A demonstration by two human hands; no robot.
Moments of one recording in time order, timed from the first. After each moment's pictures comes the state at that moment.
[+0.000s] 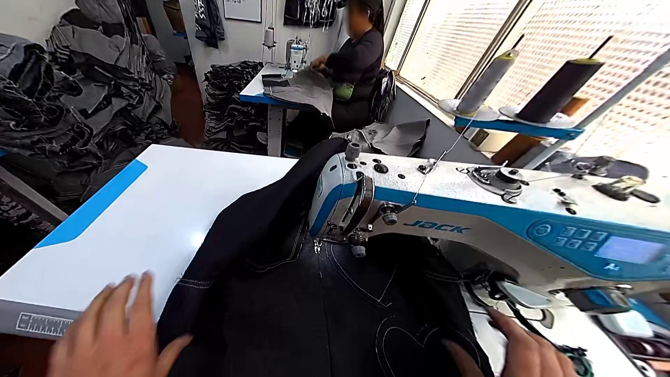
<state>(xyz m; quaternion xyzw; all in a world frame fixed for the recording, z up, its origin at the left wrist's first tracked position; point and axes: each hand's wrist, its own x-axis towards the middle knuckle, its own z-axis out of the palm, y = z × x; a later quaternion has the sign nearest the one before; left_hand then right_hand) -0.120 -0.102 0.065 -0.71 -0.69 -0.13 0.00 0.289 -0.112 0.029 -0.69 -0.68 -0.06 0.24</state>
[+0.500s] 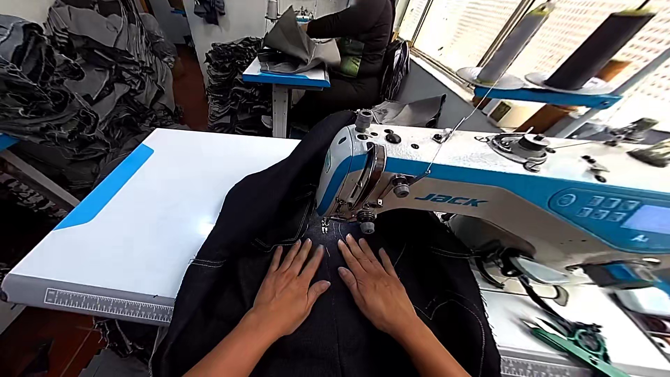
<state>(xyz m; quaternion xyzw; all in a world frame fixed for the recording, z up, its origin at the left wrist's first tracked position) 0.004 -0.005 -0.039 -0.84 -0.52 -0.08 -0.13 0.221 0.000 -0.062 -0.58 -0.80 0.00 0.16</state>
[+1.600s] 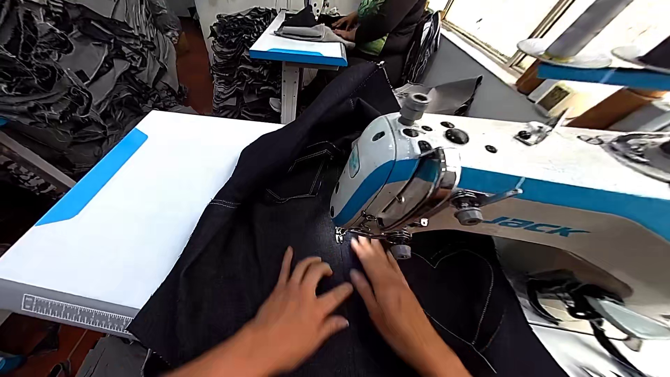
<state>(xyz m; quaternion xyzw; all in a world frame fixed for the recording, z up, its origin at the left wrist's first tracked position) -0.004 0.005 -0.037 -0.89 -0.40 -0.16 -0.13 0.215 0.024 -0.057 -0.55 -0.79 0.06 0.26</state>
